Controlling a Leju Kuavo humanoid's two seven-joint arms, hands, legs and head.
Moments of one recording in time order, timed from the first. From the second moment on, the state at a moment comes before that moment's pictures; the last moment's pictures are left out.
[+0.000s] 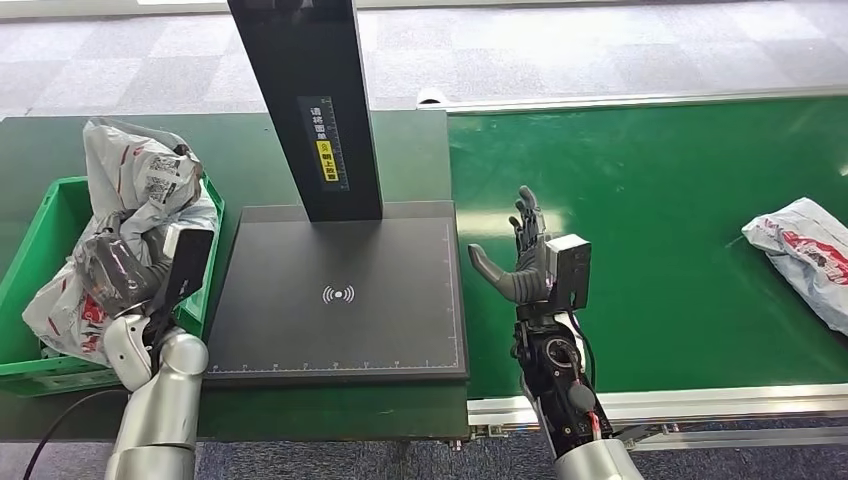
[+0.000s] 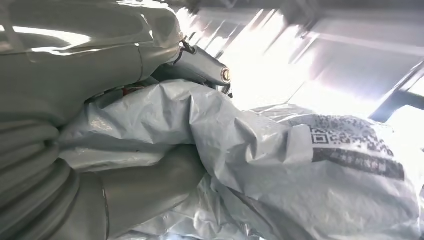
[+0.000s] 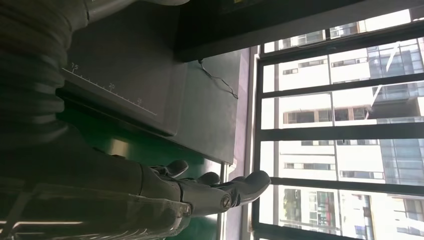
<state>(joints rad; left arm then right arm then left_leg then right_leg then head) -0.41 -0.12 0.26 -1.13 -1.05 0.67 -0.12 -0.47 0.18 0.20 -0.82 -0.03 -0.09 -0.49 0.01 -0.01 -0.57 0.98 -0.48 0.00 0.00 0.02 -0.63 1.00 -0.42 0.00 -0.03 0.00</state>
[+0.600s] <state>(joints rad) -0.48 0.00 0.26 -0.90 -1.00 0.68 -0.08 -0.47 0.18 0.18 -0.82 0.00 -0.08 -0.48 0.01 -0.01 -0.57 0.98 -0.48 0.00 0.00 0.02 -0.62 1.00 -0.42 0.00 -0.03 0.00</state>
